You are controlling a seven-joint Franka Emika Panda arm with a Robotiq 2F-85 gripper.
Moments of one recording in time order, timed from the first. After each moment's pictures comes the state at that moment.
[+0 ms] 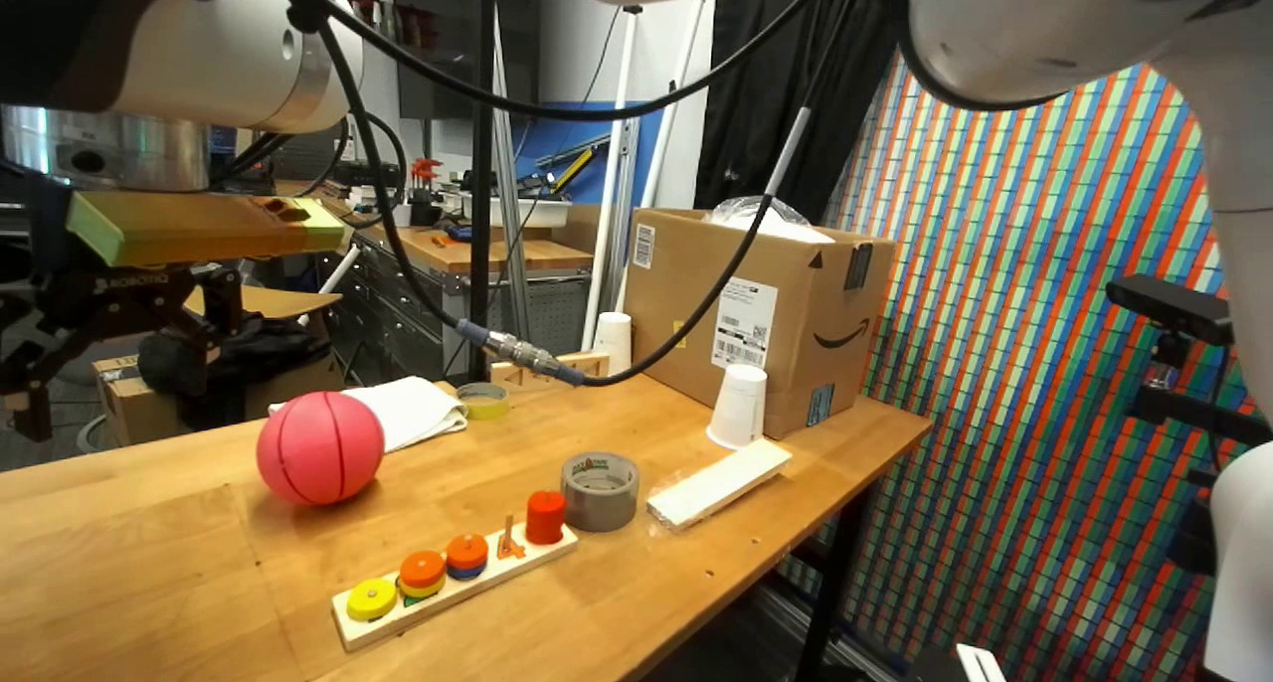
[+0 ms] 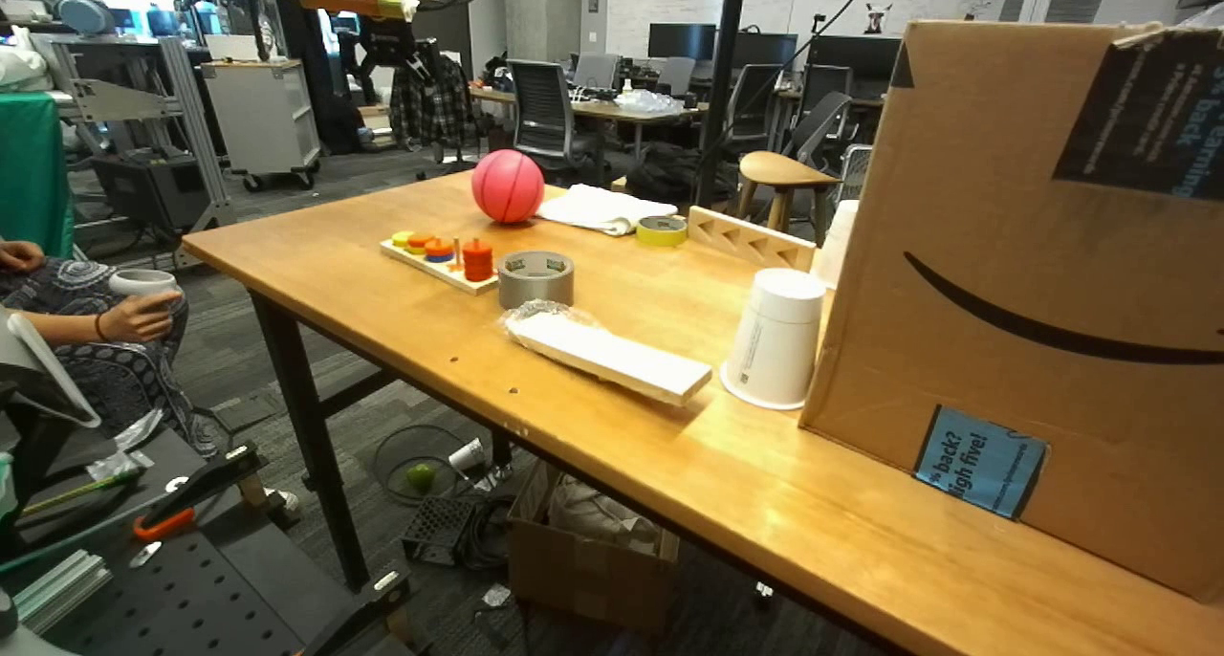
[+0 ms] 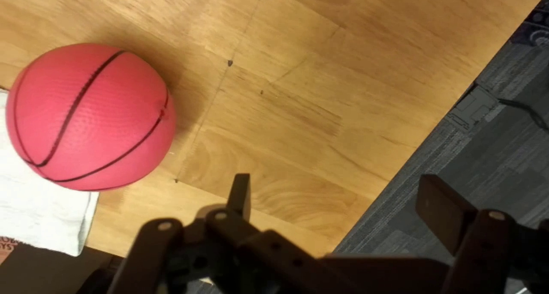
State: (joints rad) arm 0.35 0.45 0.26 -1.49 -0.11 2.11 0.10
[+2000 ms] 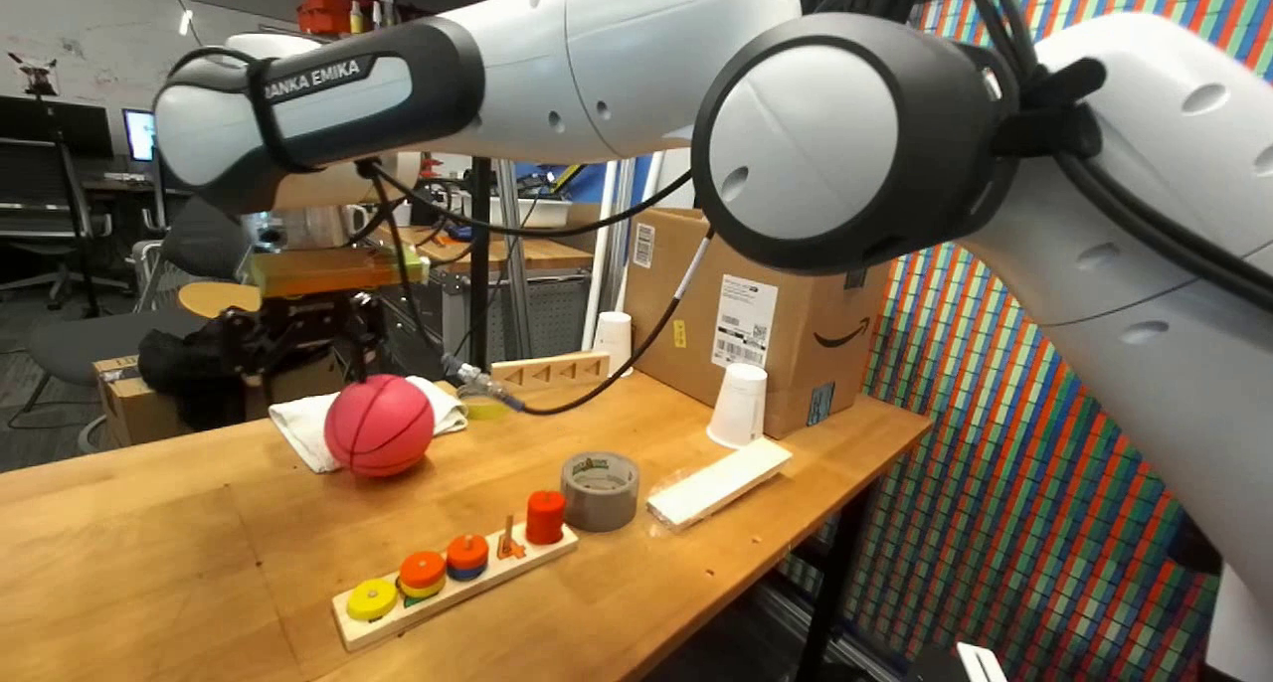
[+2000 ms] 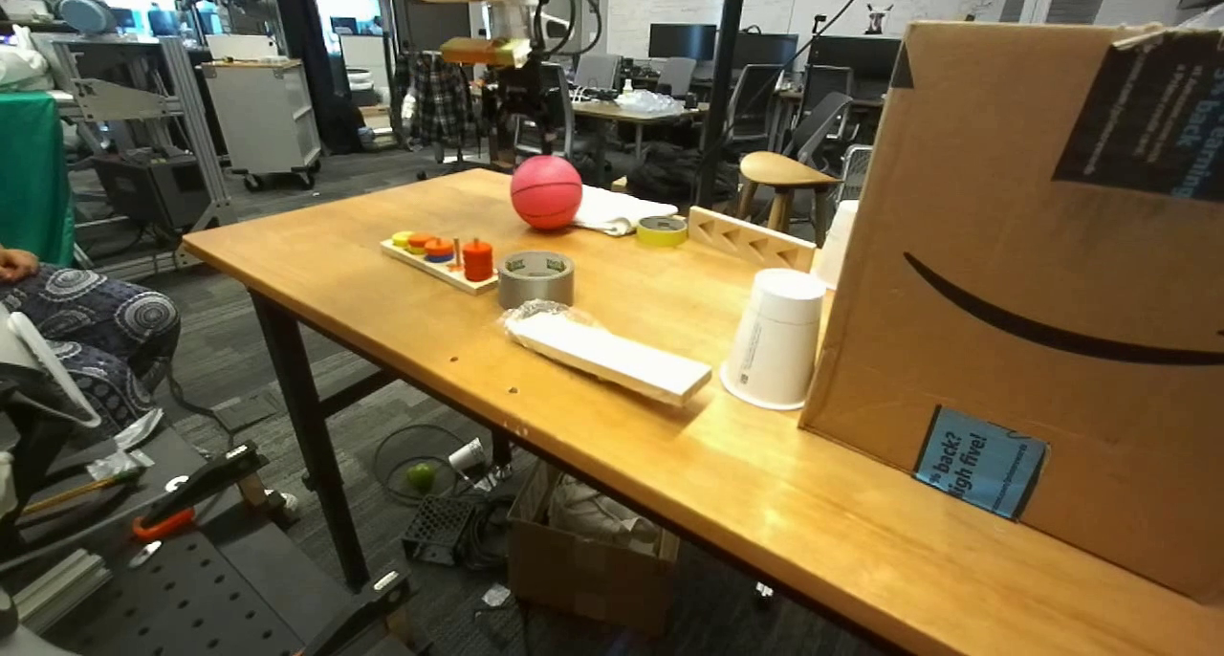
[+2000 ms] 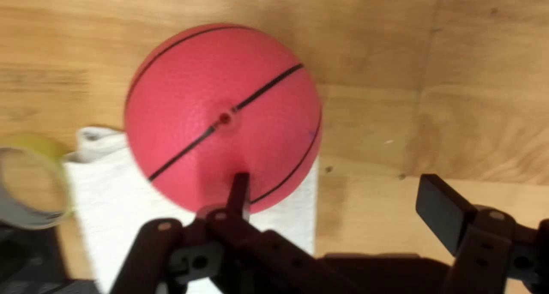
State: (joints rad) arm 0.30 0.81 0.06 -1.00 -0.11 1.88 0.28
